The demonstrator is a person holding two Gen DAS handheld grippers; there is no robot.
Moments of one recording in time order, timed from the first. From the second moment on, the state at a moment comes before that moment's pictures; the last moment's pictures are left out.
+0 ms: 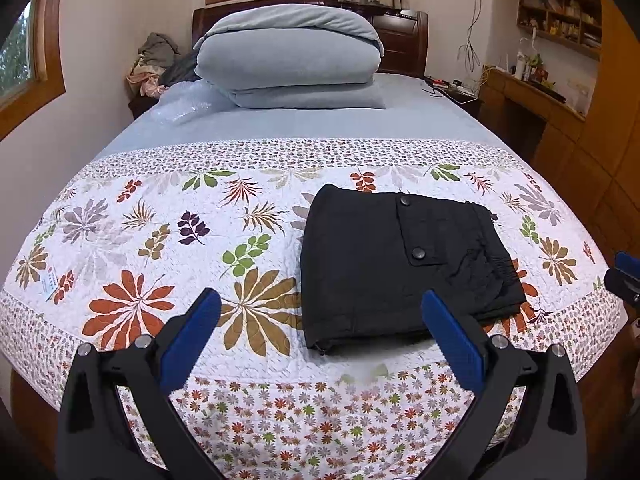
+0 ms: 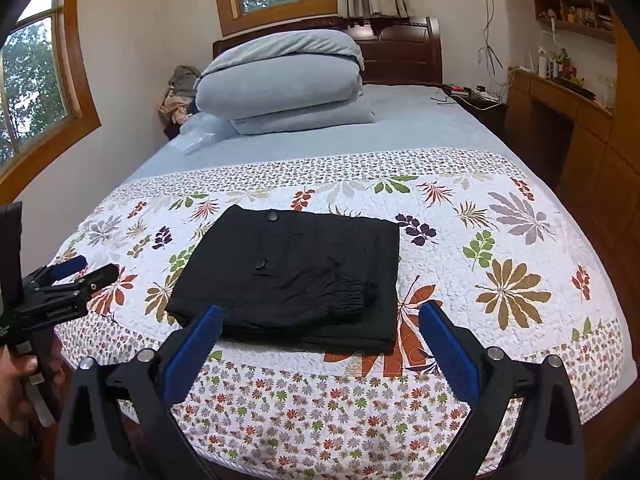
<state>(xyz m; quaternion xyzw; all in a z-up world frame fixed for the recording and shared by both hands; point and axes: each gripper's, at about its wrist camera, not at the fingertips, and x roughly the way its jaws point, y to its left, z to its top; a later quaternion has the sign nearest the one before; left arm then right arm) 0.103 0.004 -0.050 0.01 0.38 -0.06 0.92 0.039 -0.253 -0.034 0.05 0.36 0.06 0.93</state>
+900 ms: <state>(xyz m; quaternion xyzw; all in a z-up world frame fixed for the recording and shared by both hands) 0.091 0.004 -0.049 0.05 0.32 -0.01 0.95 0.038 -0.240 -0.039 0.00 0.36 0.07 0.93</state>
